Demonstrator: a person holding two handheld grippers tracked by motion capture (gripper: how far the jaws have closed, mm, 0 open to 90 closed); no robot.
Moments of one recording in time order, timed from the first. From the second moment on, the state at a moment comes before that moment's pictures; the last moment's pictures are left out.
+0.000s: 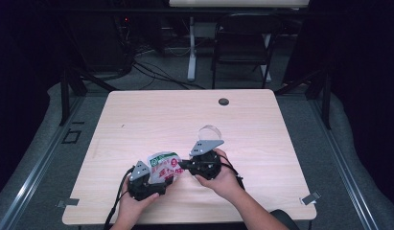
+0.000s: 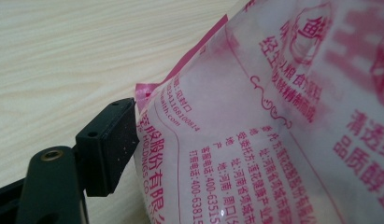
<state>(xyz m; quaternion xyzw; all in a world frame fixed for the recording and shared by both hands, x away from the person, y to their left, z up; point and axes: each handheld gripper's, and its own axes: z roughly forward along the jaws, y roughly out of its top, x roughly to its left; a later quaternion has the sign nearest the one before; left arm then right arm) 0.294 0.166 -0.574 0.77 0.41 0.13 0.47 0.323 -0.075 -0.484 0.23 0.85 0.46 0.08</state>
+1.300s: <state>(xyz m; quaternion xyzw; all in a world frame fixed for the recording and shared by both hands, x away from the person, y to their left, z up) 0.296 0.159 -0.588 0.82 0.41 0.11 0.39 0.322 -0.075 -0.485 0.23 0.85 0.46 0.08</state>
